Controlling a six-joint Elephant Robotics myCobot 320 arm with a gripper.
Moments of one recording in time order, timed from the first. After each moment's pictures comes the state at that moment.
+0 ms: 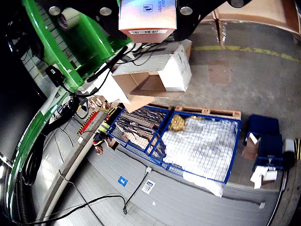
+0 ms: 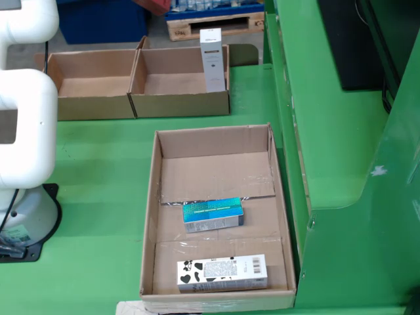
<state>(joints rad) 1.52 -1.03 -0.03 0.50 0.96 -0.21</state>
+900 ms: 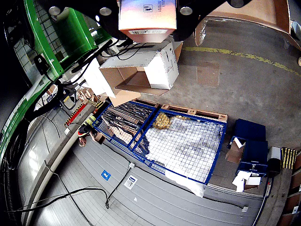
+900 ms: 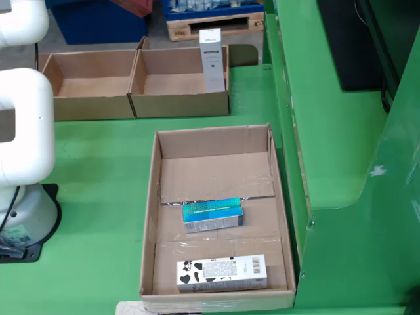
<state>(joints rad) 1.63 -1.07 -0.03 0.50 0.96 -0.22</state>
